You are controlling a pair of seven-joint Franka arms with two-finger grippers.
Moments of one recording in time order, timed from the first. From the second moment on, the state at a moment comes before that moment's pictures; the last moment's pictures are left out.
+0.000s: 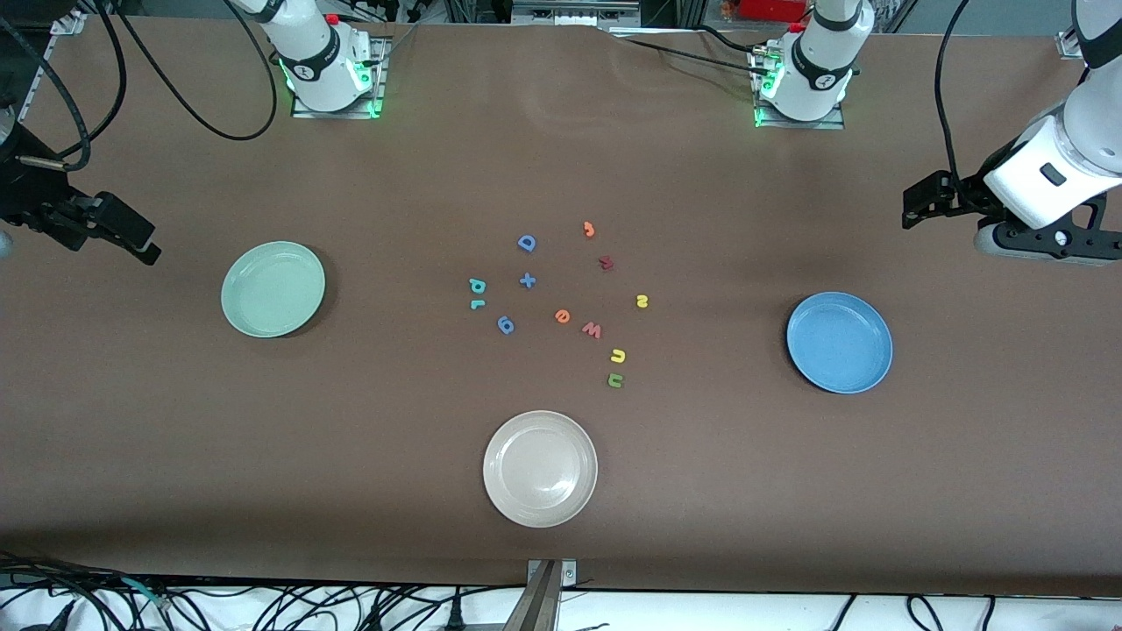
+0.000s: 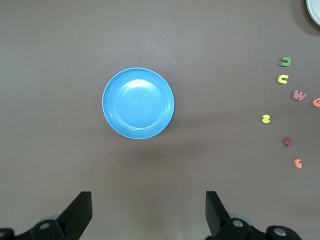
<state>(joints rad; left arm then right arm) 0.05 0.06 -0.13 -1.57 0.00 1.51 0.00 0.17 0.06 -0.12 -1.52 0.00 1.74 0.26</state>
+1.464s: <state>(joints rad) 0.05 0.06 -0.13 -1.57 0.00 1.51 0.00 0.18 0.06 -0.12 -1.52 0.00 1.69 0.26</state>
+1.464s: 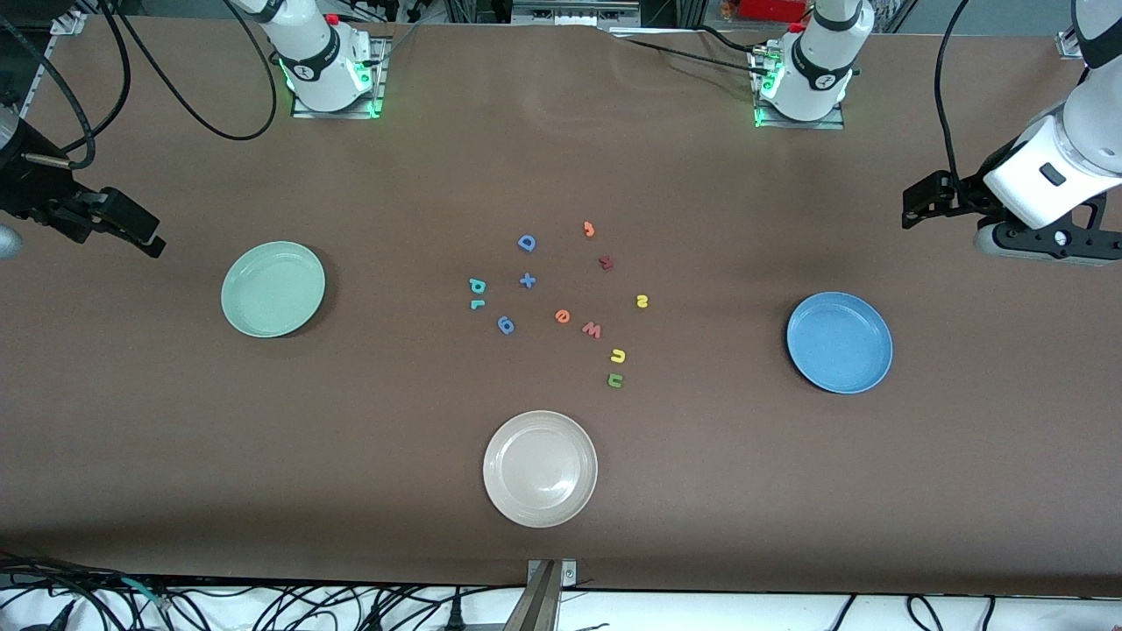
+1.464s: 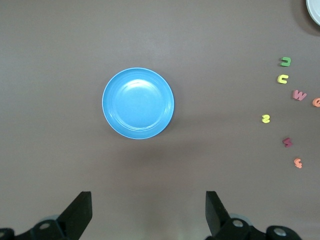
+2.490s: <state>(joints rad) 0.05 0.06 -0.13 -1.57 0.00 1.51 0.00 0.18 0.06 -0.12 -1.52 -0.02 1.66 0.26</state>
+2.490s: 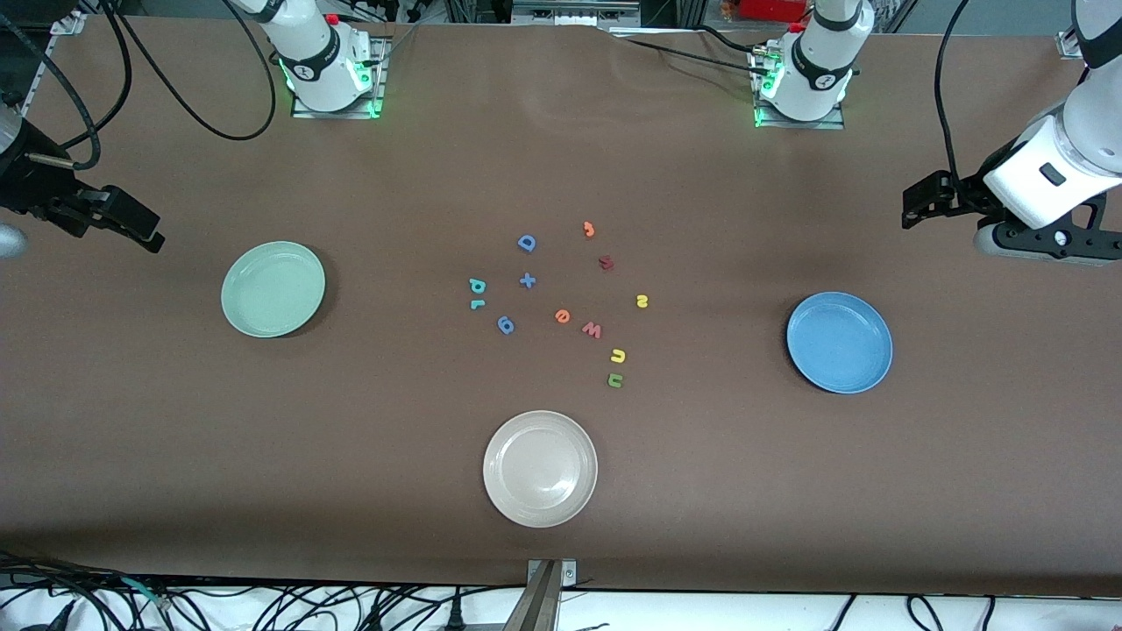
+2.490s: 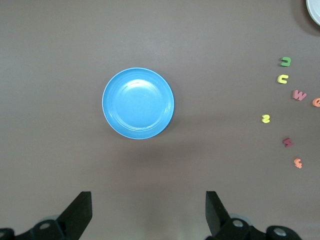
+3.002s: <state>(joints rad) 0.05 0.06 -0.13 -1.57 0.00 1.51 0.00 0.18 0.06 -0.12 -1.52 -0.03 1.65 0.27</state>
